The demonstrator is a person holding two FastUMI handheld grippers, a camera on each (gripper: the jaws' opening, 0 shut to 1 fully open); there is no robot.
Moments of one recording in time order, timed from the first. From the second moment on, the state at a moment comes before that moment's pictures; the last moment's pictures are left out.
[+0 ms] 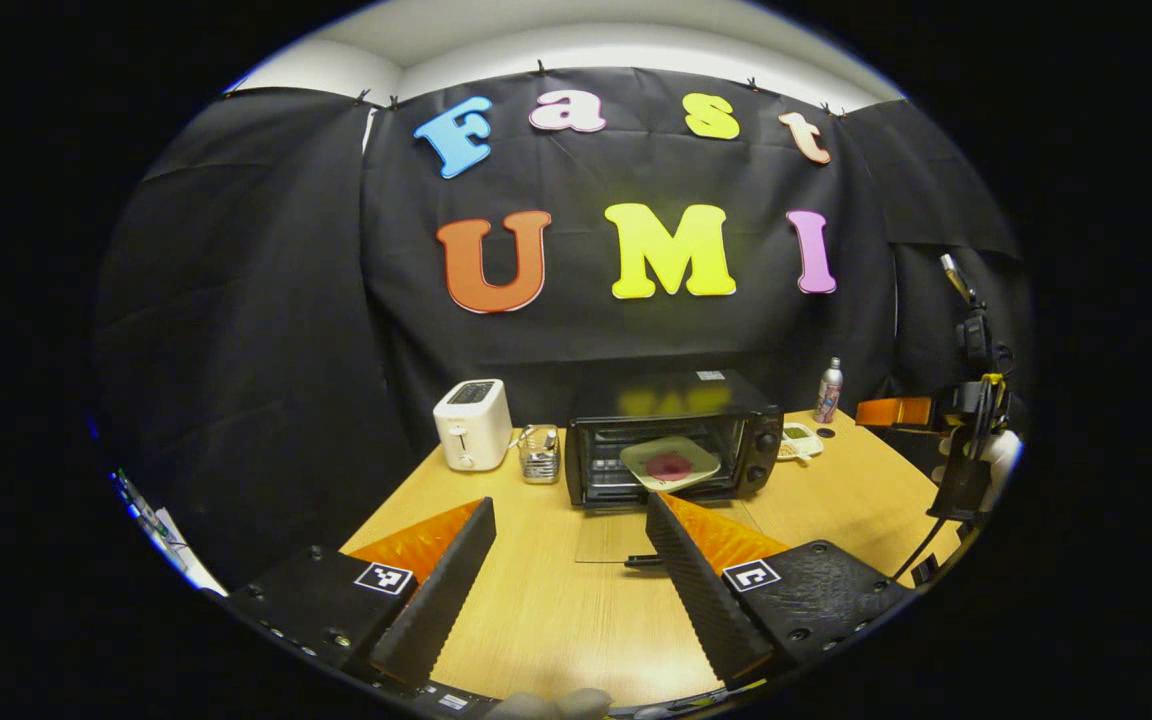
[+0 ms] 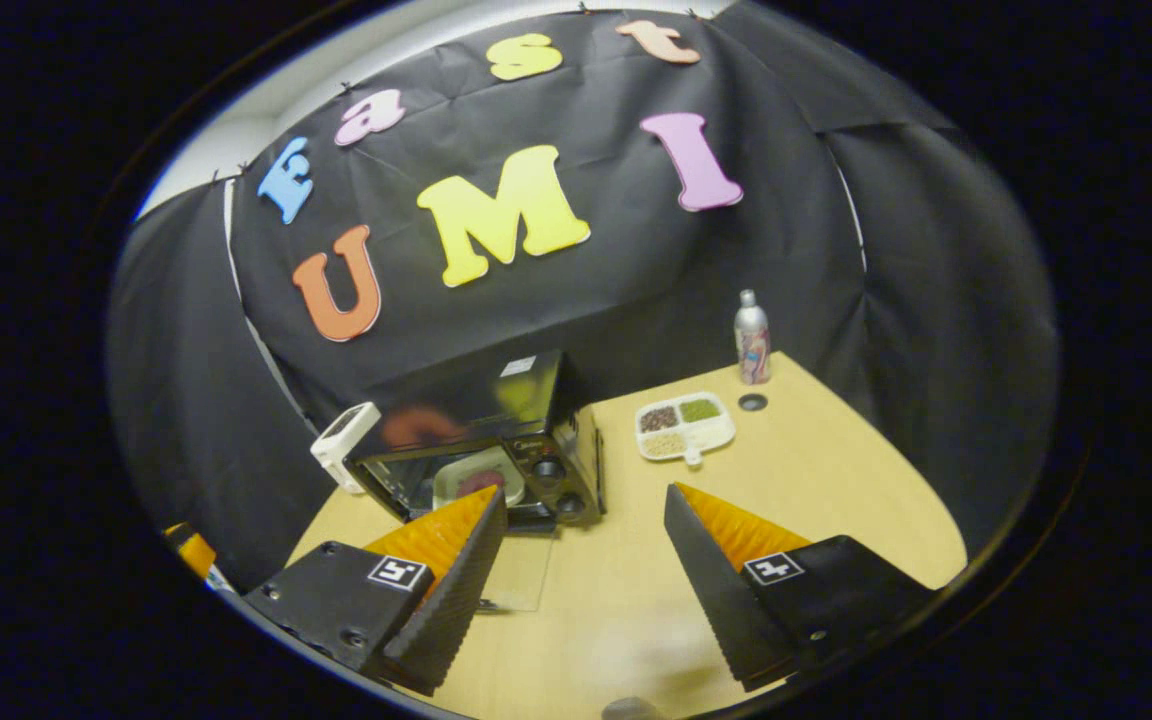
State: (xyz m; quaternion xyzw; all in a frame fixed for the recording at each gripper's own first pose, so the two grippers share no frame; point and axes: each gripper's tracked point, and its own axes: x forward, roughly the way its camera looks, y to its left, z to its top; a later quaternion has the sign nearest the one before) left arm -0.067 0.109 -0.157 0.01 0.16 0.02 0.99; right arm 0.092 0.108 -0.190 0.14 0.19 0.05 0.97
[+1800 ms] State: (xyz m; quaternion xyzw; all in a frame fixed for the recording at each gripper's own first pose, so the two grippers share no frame) left arm 0.035 -0.007 -0.404 0.01 0.35 -0.05 0.94; right arm 0.010 0.003 -0.165 -0.03 0.19 -0.01 0.98
